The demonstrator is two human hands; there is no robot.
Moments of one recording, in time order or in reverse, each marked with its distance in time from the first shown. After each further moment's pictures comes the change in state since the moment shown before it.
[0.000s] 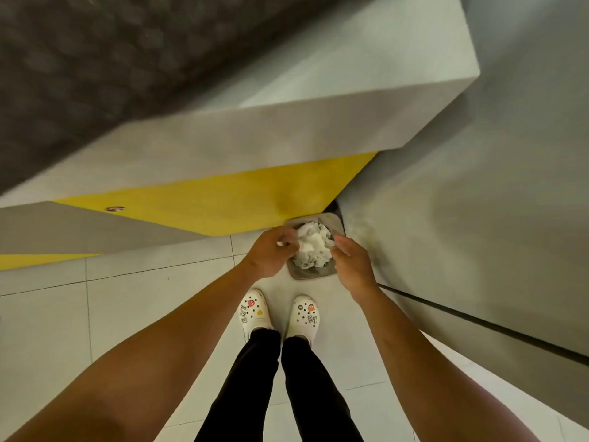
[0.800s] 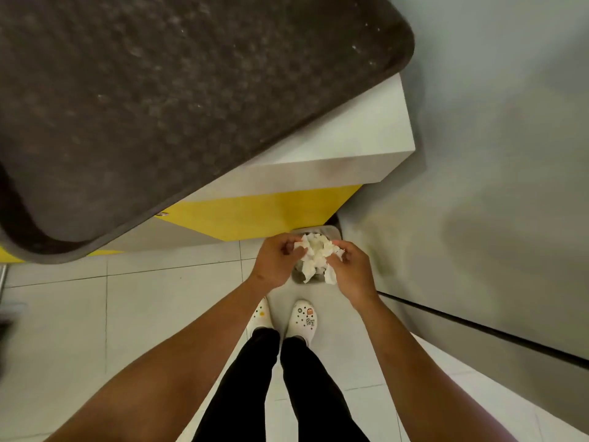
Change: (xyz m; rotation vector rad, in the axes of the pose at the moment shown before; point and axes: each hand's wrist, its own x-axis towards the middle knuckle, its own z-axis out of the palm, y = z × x) left_hand -0.077 0.070 0.002 -0.189 0.198 0.073; right_hand -0.084 -0.076 -0.014 -0.079 0.002 -0.119
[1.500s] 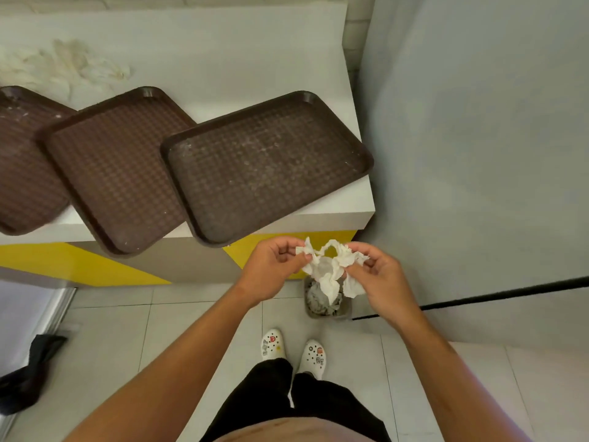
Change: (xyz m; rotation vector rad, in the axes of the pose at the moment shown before) left_hand -0.204 0.214 -0.076 -0.085 -0.001 0.316; right_hand -0.207 -0.192 -0.079 0.180 -0.217 -0.363
